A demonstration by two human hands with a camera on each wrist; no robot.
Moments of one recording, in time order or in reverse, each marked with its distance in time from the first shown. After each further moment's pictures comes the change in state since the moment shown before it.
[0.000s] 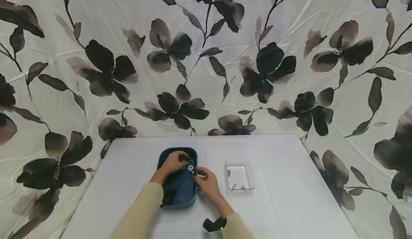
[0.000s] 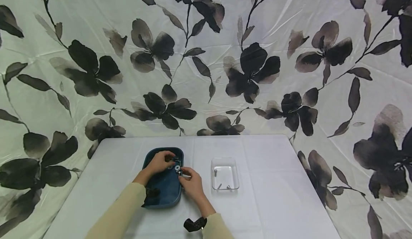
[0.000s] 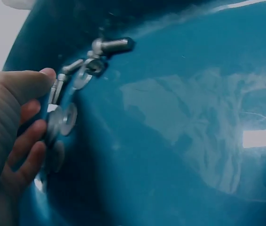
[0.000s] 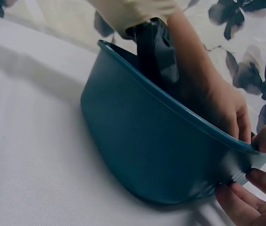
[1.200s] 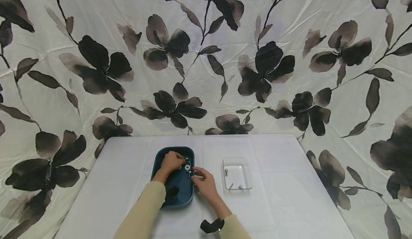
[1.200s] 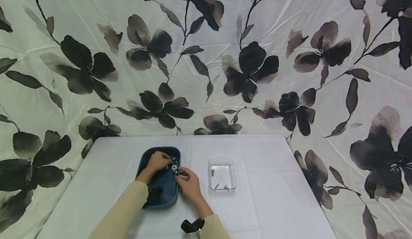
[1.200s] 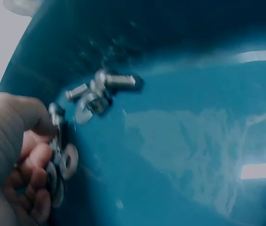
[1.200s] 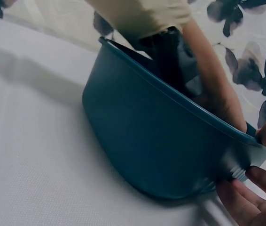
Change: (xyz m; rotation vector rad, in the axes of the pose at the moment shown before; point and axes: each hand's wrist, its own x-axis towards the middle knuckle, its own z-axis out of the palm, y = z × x) left_hand 0.006 0.006 0.012 0.019 0.061 -0.308; right_hand 0.001 0.009 0.000 0.037 0.004 0.026
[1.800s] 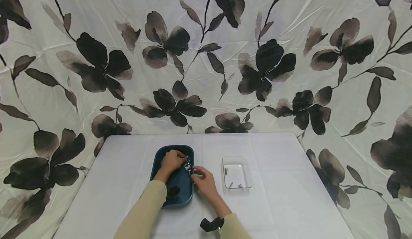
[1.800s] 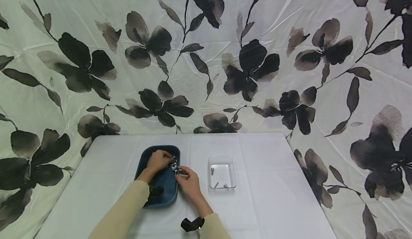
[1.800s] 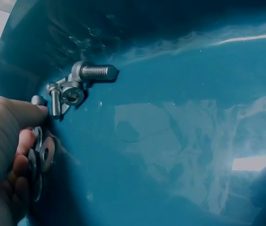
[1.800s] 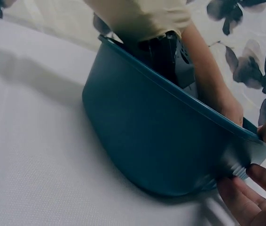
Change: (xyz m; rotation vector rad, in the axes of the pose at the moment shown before) left_hand -0.002 0.001 0.006 0.090 0.058 0.045; right_hand 0.000 0.001 -0.001 0.024 -0.005 0.006
